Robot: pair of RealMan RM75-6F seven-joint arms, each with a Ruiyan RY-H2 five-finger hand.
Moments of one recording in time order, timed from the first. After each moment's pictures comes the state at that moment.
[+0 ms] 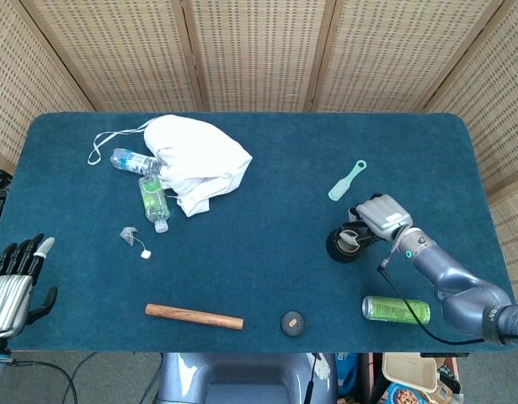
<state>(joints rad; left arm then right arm) -0.08 -1.05 -0.01 -1.88 1.46 1.45 0.28 0.95 -1.03 0.03 -1.56 -1.02 0.53 -0.18</state>
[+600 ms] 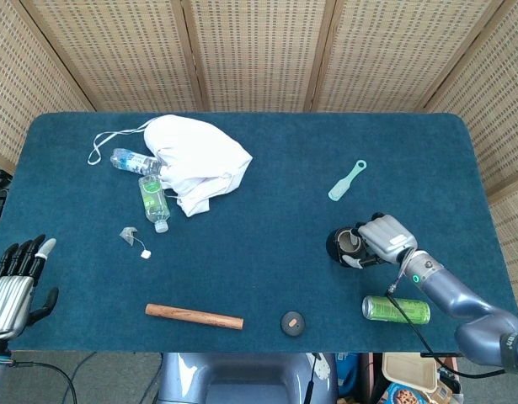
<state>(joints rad) -0.08 -1.05 -0.01 -1.88 1.47 1.46 0.27 0.89 -0.97 -0.01 -1.71 -1.07 0.61 -0.23</state>
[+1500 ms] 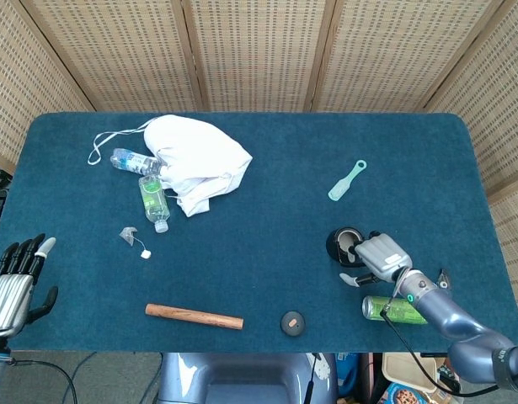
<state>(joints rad) -0.09 -1.05 -0.01 -1.86 1.46 1.44 0.25 0.85 -1.03 -0.06 -1.77 -1.01 0.69 -0.35</state>
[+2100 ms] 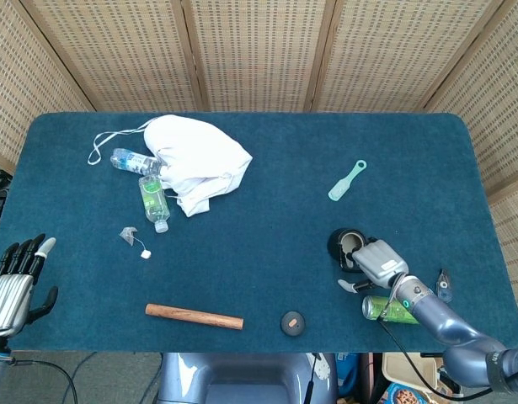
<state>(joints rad) -0.09 -1.05 -0.01 -1.85 1.46 1.44 0.24 0.84 -1.07 -0.08 -1.78 -0.99 0.71 -0.42</state>
